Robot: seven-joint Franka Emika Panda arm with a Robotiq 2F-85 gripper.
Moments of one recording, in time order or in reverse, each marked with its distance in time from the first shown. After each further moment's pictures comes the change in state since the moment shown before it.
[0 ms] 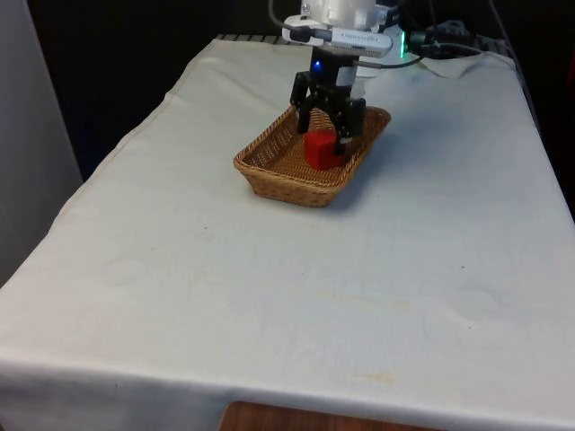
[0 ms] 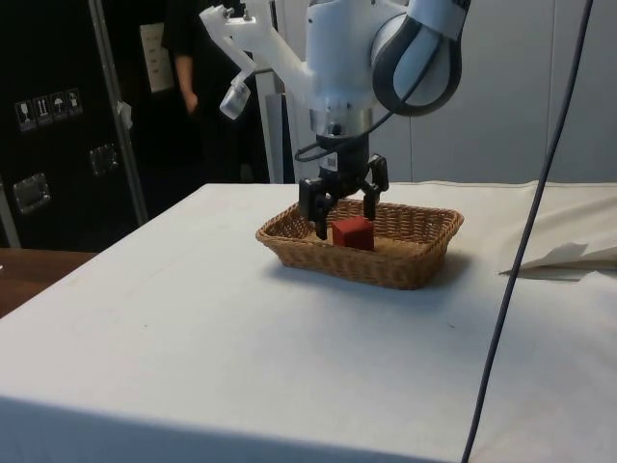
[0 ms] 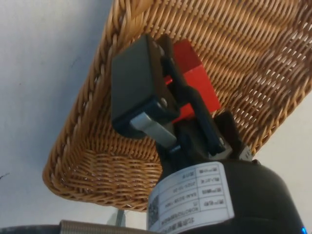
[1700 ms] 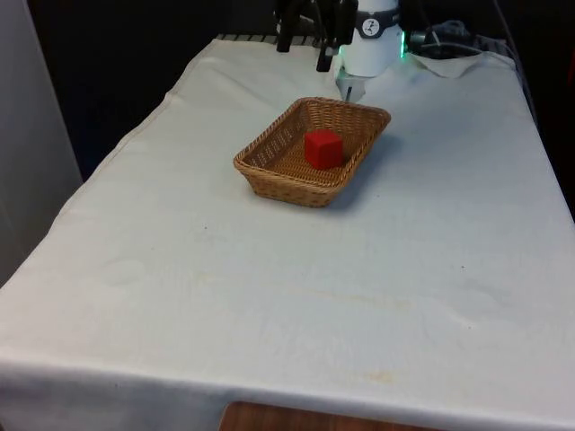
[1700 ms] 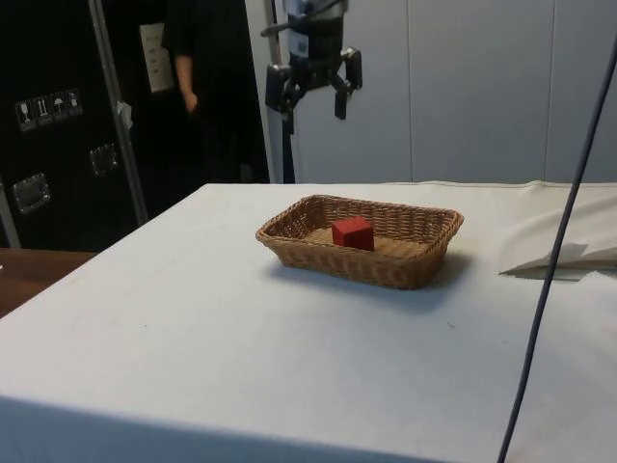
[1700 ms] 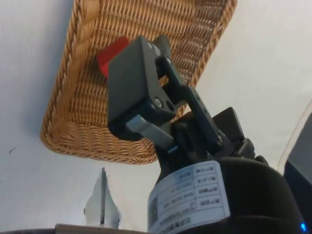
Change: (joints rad) arm -0.015 -0.308 0.028 0.106 0.000 -0.323 -0.050
